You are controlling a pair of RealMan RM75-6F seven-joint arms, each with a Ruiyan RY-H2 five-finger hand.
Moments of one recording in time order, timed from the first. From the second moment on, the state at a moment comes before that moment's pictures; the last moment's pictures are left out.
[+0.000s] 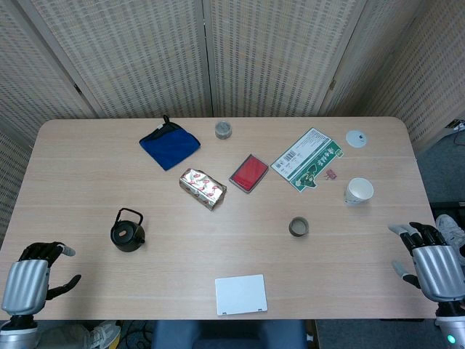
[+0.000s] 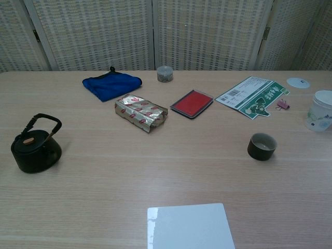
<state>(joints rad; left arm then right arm) -0.01 -1.20 -0.03 -1.79 1.58 1.58 0.26 0.08 -1.07 -0.06 -1.66 -1.57 1.57 -0.15</state>
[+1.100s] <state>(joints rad) 0.00 -1.18 -0.02 -1.78 1.58 1.61 0.24 0.32 -1.07 0.03 -1.78 -1.55 1.15 -0.26</state>
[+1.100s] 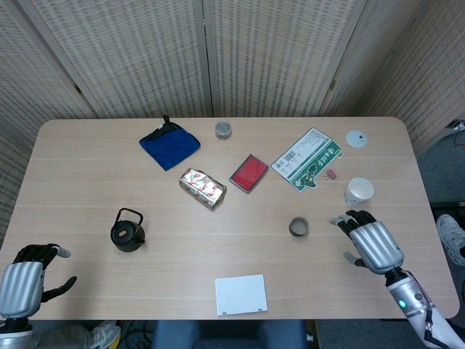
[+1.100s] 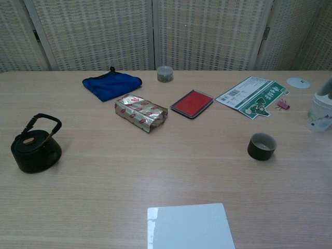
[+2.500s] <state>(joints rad) 0.02 -1.19 -0.03 -1.75 1.55 1.62 0.23 0.68 -1.47 0.08 -1.43 -1.04 0.81 -0.60</state>
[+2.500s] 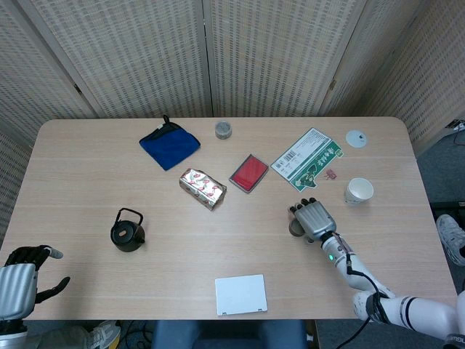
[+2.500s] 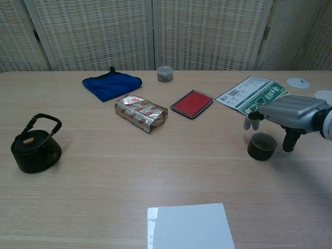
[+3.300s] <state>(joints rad) 0.02 -1.19 -0.03 -1.74 1.55 1.62 0.22 0.72 -1.48 0.08 -1.48 -1.03 0.85 -0.59</state>
